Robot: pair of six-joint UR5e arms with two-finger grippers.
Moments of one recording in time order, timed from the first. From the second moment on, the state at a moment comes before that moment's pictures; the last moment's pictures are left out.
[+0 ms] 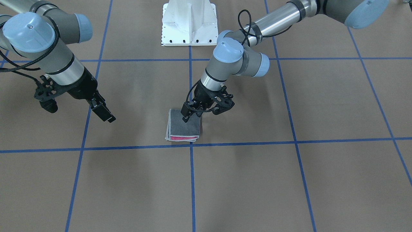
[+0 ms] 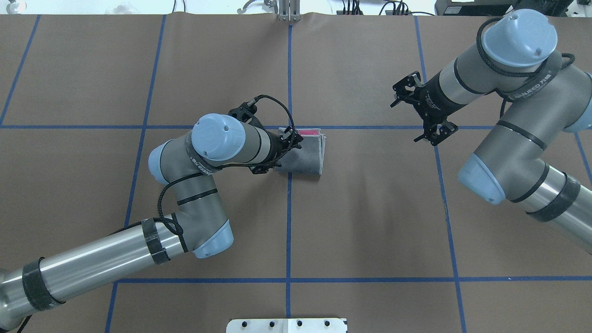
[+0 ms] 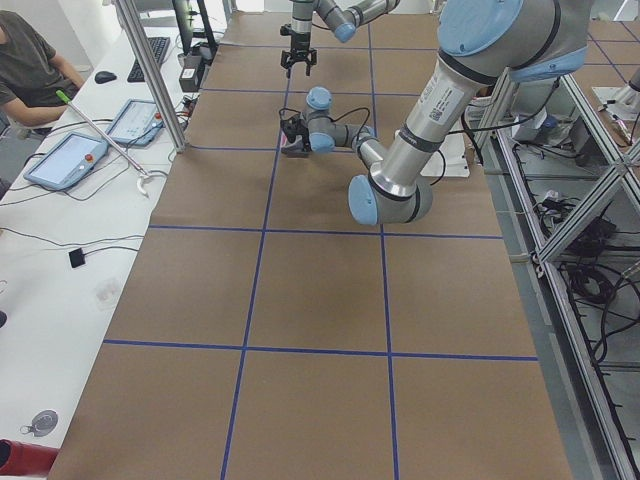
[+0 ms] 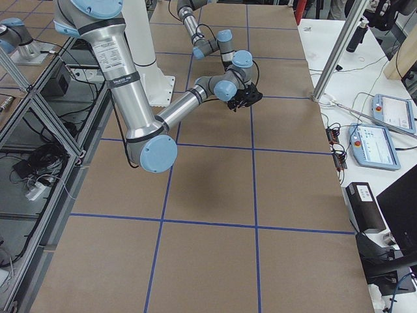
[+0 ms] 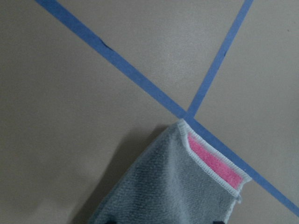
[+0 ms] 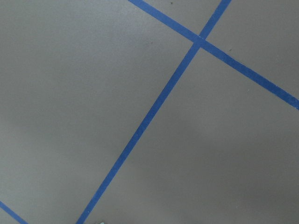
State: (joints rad) left arm -0.51 -2.32 -1.34 -2.27 -1.76 -1.93; right arm 0.85 -1.18 1.80 -1.36 2.13 2.02
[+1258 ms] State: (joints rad) left arm -0.63 -2.02 -1.68 -2.23 -1.91 -1.89; right arm 0.68 -1.01 1.58 -1.05 1.87 1.84
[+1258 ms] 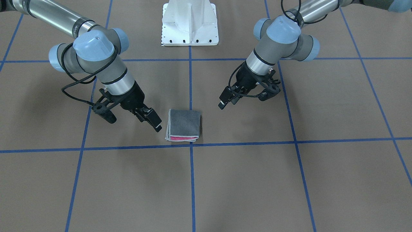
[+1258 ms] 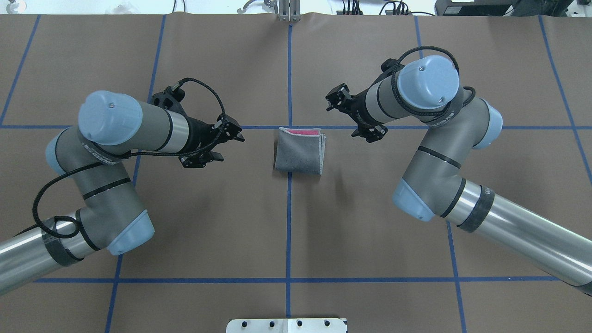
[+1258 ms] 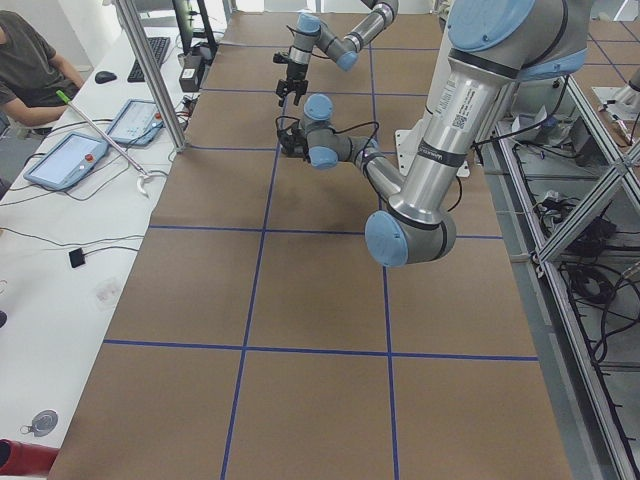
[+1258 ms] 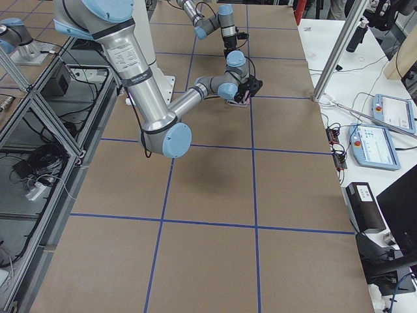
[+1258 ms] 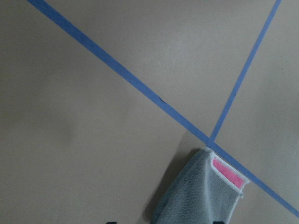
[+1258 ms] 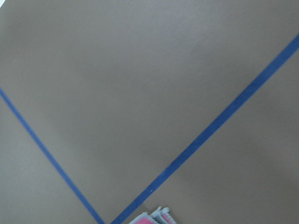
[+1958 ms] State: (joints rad) left arm -0.65 -1.96 -1.70 -2.24 -1.91 -1.88; right arm 0.64 -0.89 1.39 -0.95 1.83 1.31
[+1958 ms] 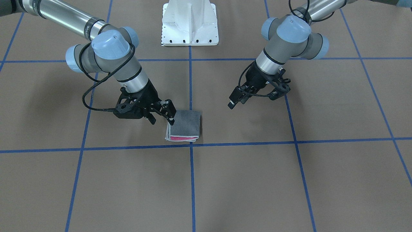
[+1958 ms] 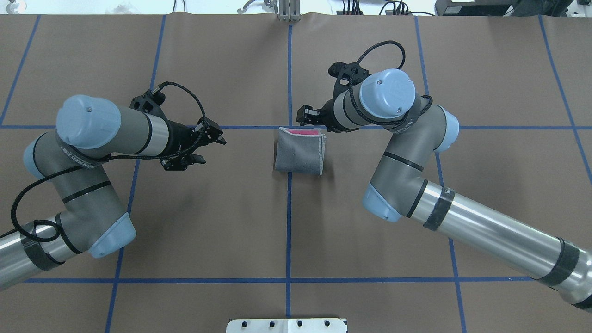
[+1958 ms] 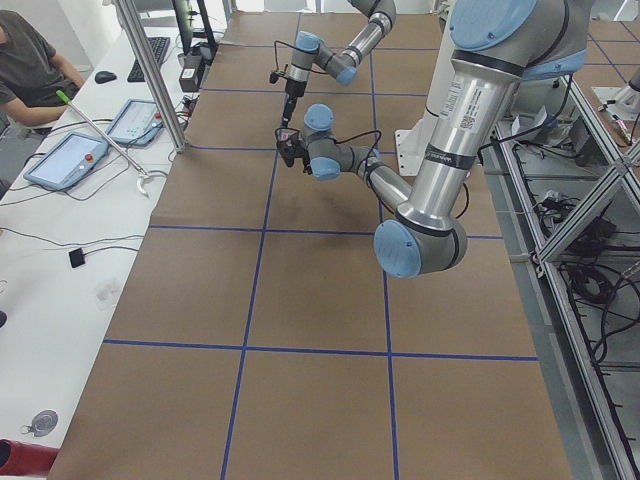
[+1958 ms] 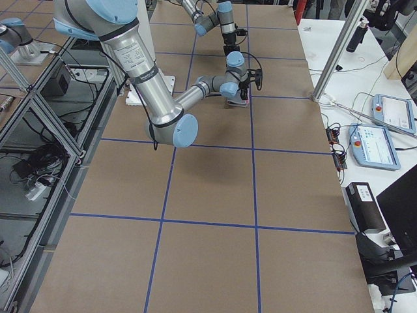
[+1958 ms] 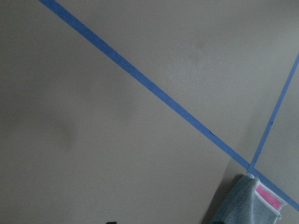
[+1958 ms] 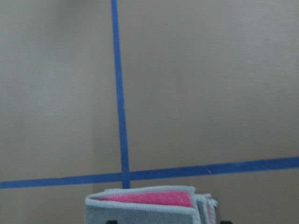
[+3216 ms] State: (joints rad) left arm -0.65 -1.96 -1.70 -2.24 -1.91 -1.88; right arm 0.64 -0.90 1.33 -0.92 1.84 1.08
